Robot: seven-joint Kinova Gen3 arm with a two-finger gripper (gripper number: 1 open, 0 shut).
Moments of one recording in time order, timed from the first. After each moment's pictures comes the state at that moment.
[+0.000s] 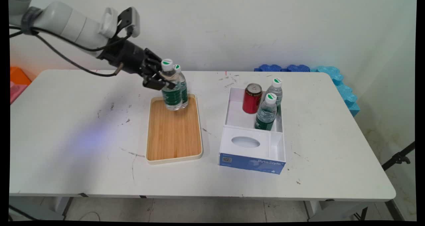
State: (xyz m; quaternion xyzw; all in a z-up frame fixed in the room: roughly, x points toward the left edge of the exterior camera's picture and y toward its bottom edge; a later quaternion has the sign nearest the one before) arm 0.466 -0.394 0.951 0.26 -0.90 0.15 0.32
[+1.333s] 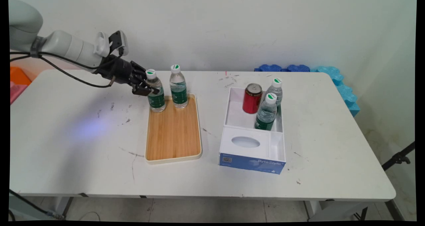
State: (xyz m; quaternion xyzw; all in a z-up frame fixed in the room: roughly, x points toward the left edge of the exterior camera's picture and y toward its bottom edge) arm 0.543 -0.416 0.867 0.31 -0.89 0.17 0.30
